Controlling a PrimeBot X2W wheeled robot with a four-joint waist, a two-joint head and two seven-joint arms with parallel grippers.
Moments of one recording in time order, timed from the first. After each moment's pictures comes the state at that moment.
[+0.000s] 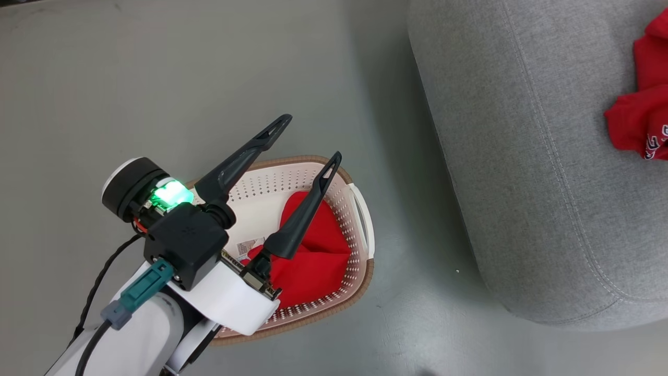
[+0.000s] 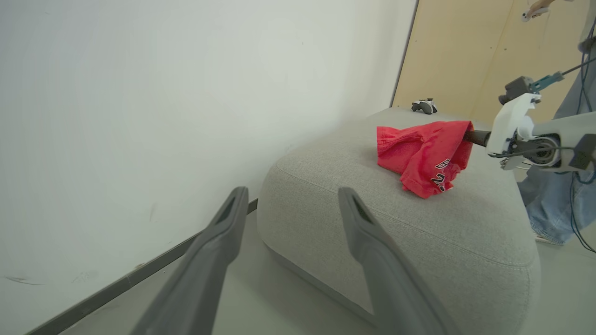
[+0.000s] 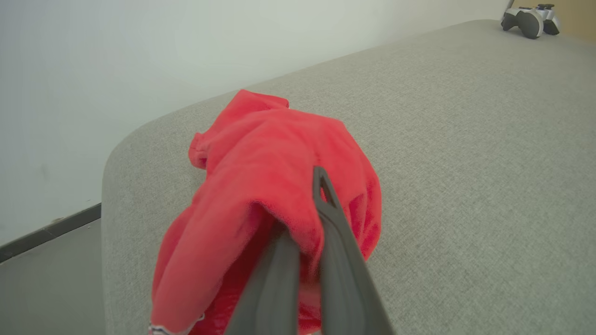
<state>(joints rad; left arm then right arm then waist) -0.51 0.44 -0.59 -0.23 -0.37 -0.03 -0.04 -0.73 -0.50 -0.08 1.02 0.60 0.12 -0.22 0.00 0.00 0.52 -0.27</state>
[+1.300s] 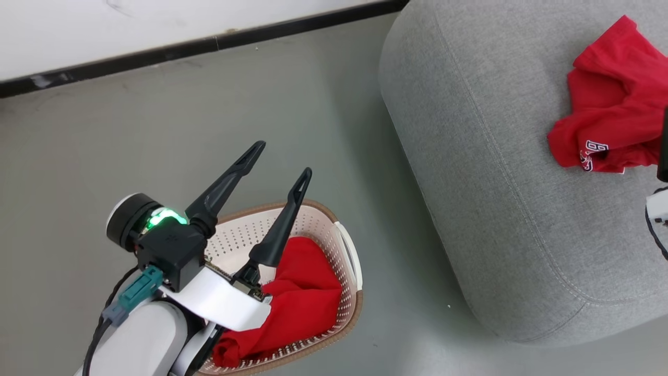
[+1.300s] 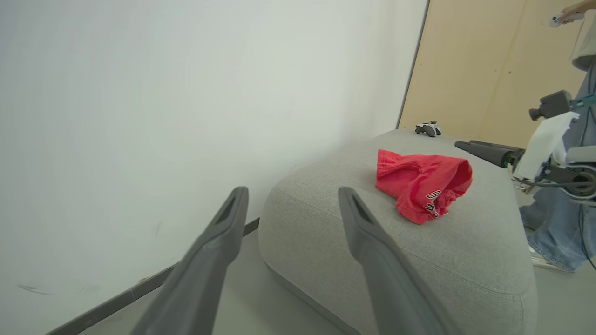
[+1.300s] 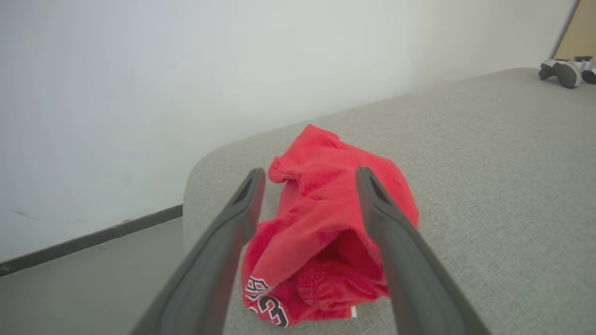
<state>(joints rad) -0.43 0.40 -0.57 -0.07 -0.42 -0.01 -0.18 -0.59 -0.41 -0.03 0.82 0.51 0.12 -0.25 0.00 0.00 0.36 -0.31</state>
